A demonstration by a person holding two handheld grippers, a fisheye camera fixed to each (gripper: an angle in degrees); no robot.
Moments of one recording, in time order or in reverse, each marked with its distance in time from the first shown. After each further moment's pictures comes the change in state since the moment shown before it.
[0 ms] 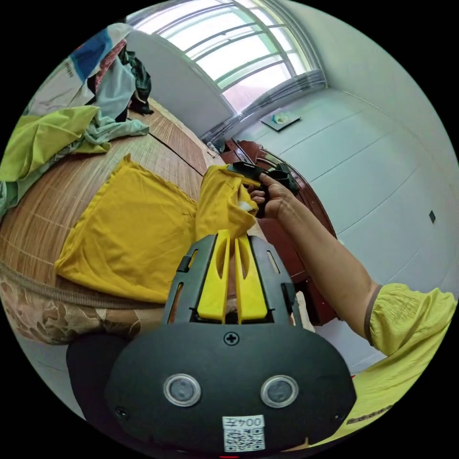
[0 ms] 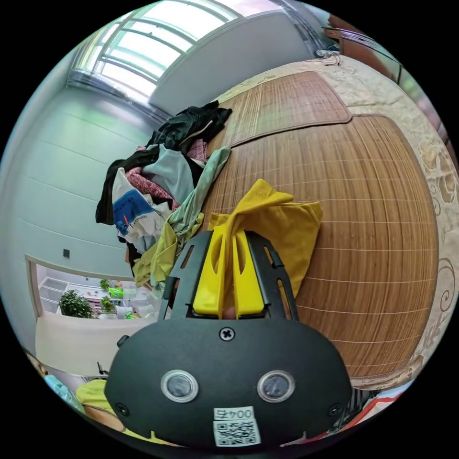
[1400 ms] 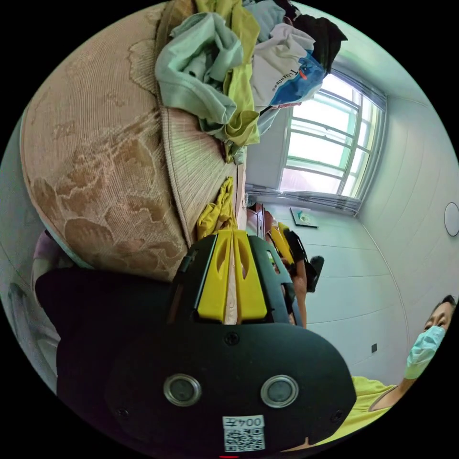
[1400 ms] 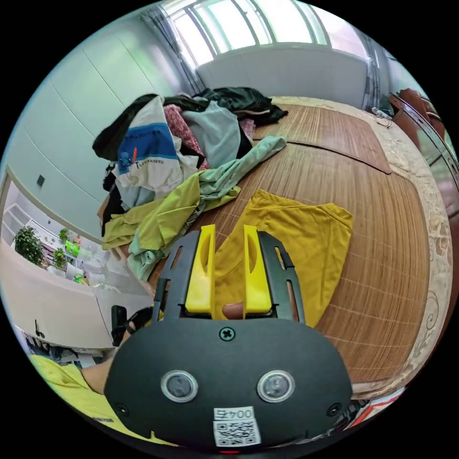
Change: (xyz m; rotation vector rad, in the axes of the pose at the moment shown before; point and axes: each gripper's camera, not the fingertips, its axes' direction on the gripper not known) left arm -0.003 -0.101 -0.272 0.289 0.135 -0.623; right arm -0.098 0.264 0.203 0.122 0.174 -0.319
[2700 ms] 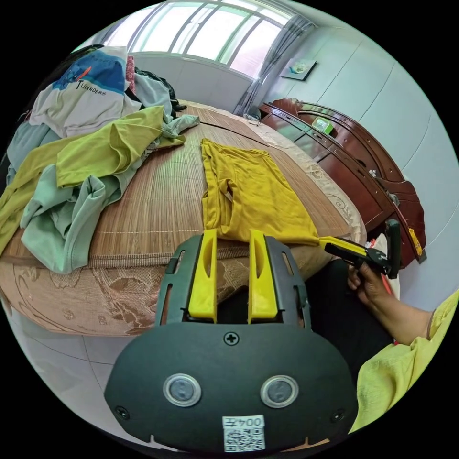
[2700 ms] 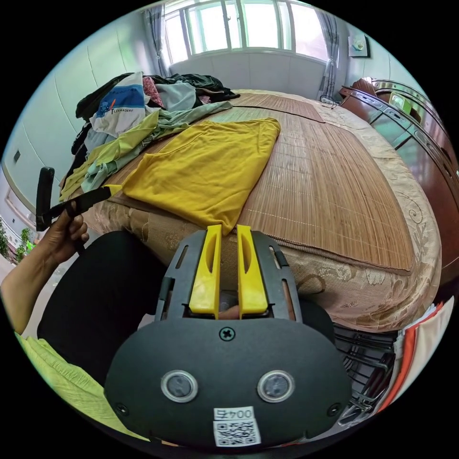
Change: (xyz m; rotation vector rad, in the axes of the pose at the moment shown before) left arm -0.013 0.310 0.188 -0.360 -0.607 0.959; right arm -0.008 0.349 -0.101 -0.012 0.297 0.008
